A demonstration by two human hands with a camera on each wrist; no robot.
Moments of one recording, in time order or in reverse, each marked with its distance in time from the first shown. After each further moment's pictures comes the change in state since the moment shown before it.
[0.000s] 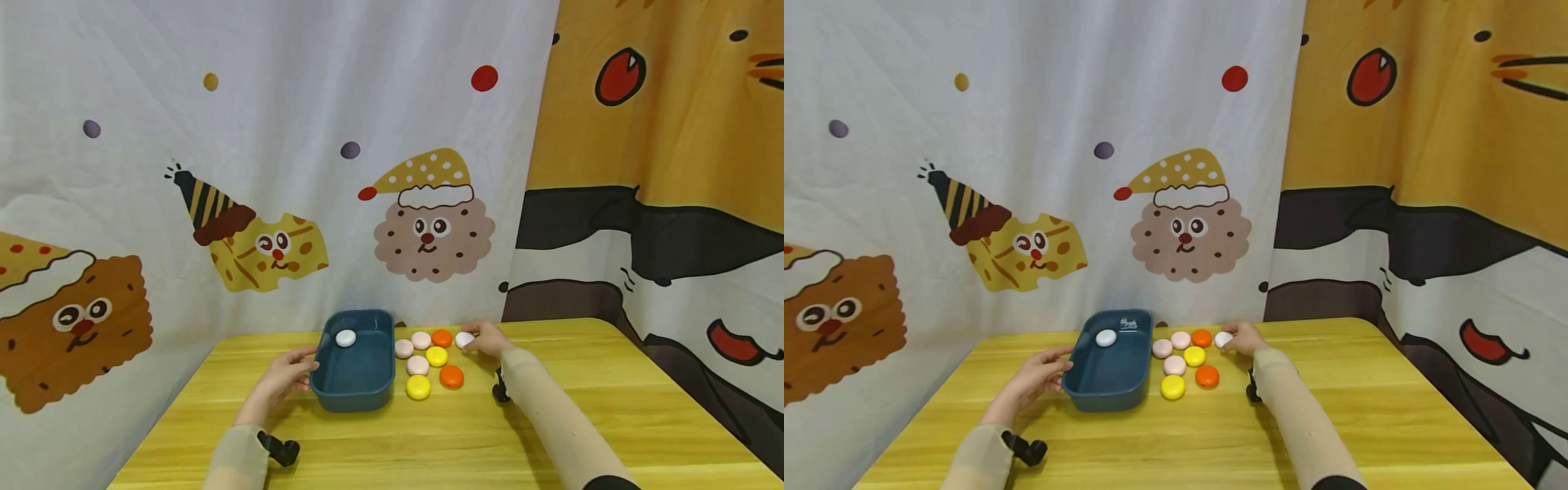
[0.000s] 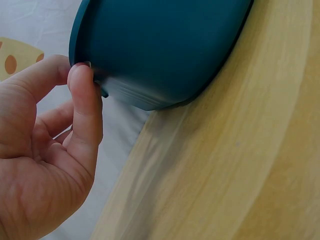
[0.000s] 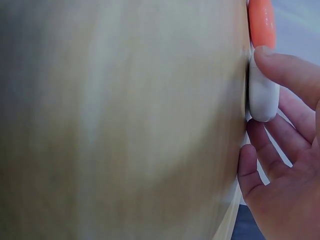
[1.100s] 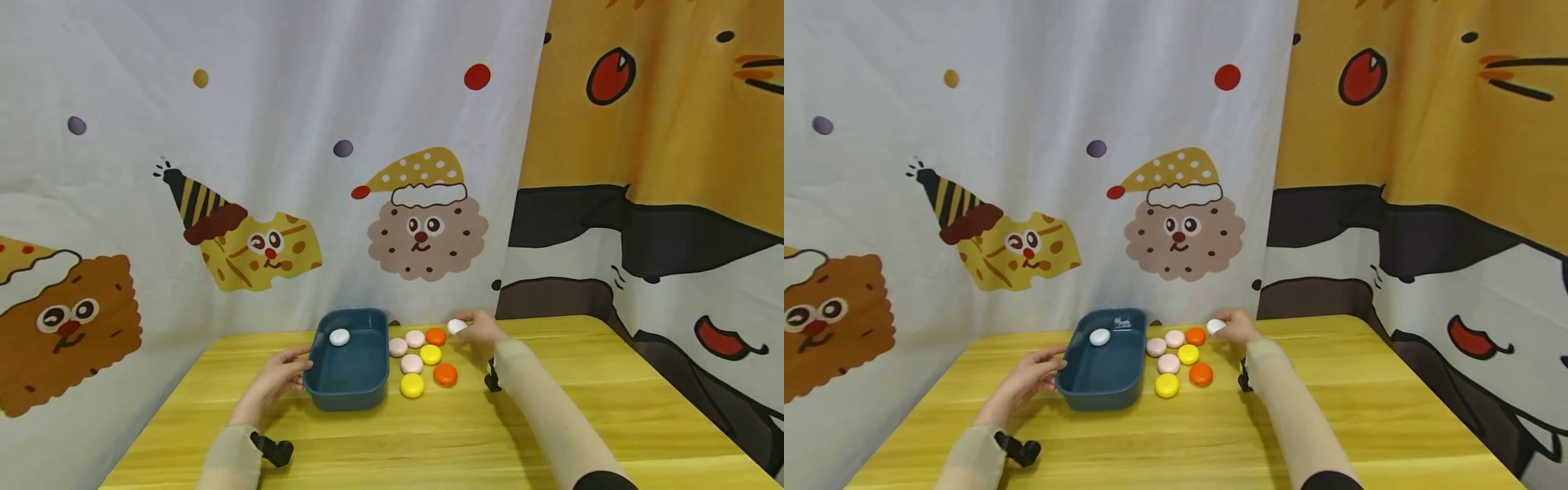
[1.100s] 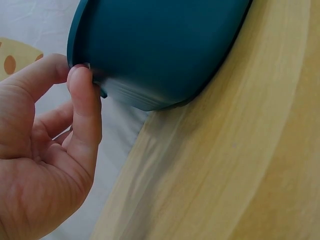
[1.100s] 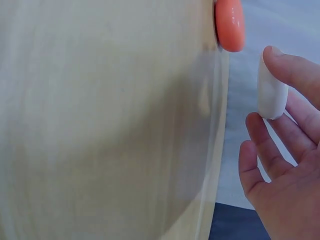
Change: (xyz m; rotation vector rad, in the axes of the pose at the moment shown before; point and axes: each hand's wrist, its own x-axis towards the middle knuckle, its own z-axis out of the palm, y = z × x) left_hand -0.001 0.003 0.003 0.016 0.012 -0.006; right_hand 0.000 -0.018 -0.016 0.068 0.033 -0.039
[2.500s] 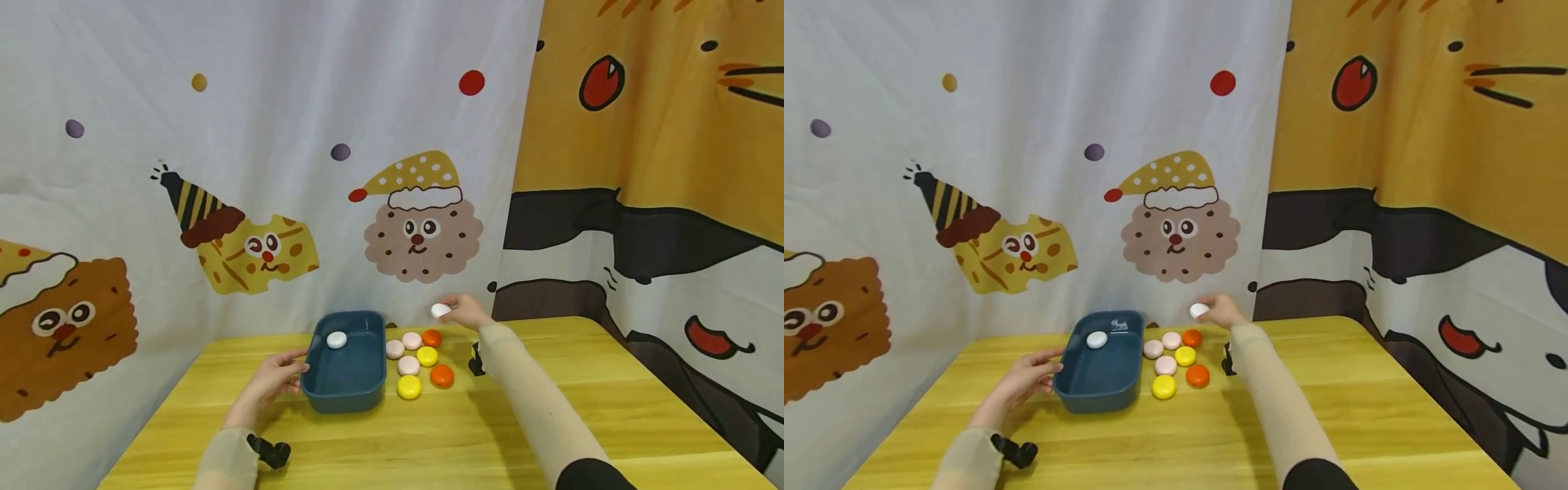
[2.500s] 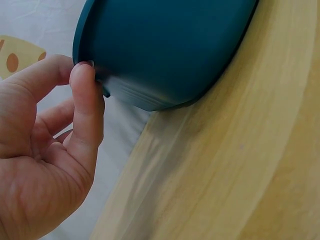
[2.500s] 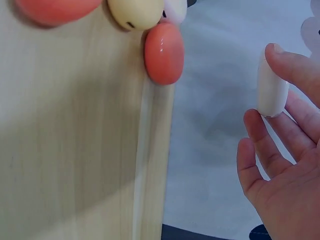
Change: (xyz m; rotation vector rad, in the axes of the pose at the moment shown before) left_hand -0.001 -0.001 -0.005 0.016 -0.020 0.018; right_hand 0.015 -0.046 -0.004 -0.015 0.016 -0.100
